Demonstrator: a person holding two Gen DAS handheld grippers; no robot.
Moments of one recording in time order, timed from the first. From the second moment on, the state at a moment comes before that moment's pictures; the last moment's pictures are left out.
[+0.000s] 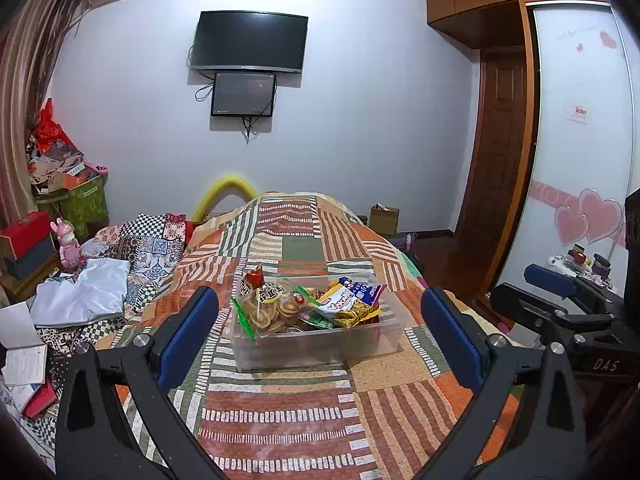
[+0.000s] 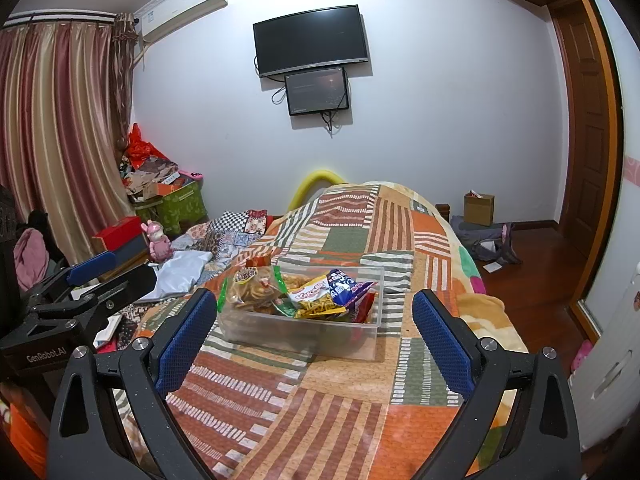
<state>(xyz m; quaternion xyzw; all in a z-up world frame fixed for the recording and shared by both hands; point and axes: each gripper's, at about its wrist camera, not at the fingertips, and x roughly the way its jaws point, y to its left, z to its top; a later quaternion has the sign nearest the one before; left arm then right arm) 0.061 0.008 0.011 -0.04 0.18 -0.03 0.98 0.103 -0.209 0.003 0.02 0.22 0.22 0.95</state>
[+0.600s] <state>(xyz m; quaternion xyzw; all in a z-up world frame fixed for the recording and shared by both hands) 0.057 0.007 0.014 -0.04 0.18 -0.04 0.98 0.103 -0.208 0.008 0.02 0.21 0.22 0.95</state>
